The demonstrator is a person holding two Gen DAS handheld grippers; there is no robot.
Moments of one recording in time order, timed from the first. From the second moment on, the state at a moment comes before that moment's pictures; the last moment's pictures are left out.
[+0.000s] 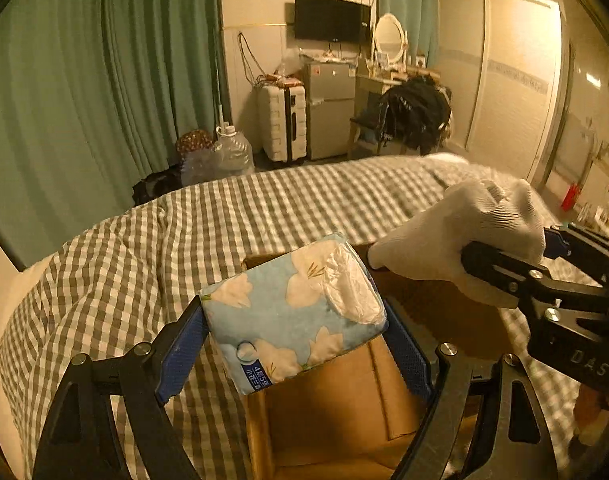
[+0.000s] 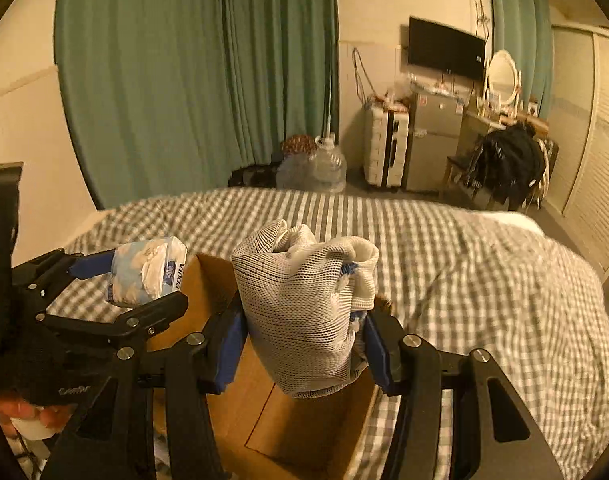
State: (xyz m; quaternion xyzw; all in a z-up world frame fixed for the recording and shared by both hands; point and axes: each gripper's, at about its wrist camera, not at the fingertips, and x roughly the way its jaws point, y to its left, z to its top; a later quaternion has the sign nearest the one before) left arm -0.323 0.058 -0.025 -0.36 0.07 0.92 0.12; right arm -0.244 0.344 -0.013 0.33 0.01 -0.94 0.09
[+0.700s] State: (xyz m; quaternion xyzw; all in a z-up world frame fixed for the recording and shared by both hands) left arm -0.307 0.080 -0.070 -0.39 0.10 0.90 0.17; right arm -0.243 0.352 -0.057 0.37 0.00 -0.93 0.08
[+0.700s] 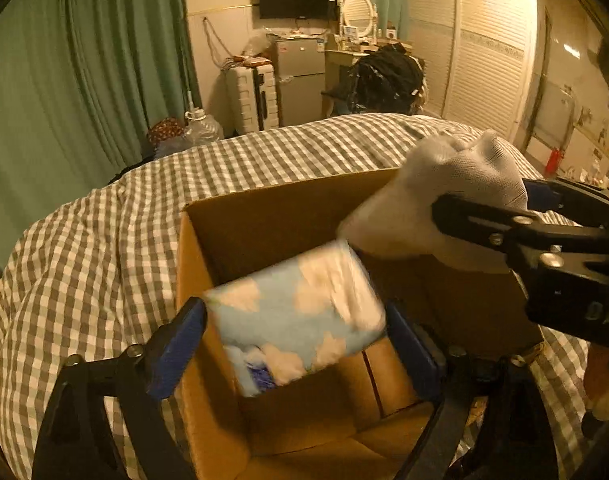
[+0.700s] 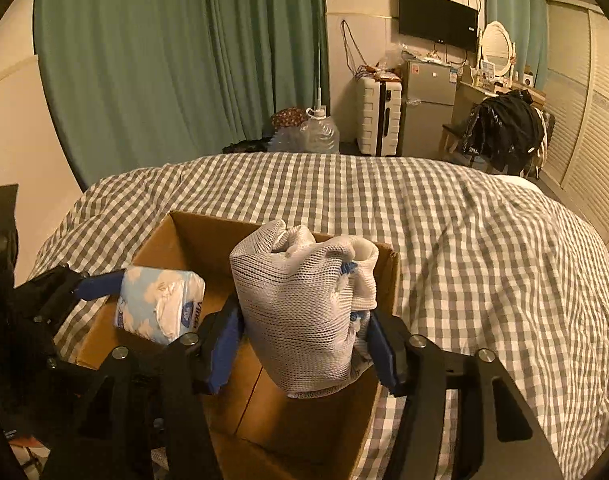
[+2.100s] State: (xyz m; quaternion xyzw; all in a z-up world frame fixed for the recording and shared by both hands) left arm -0.153 0.001 -0.067 -0.42 0.04 0.90 0.06; right arm -0.074 0.332 -0.057 0.41 0.06 -0.90 0.12
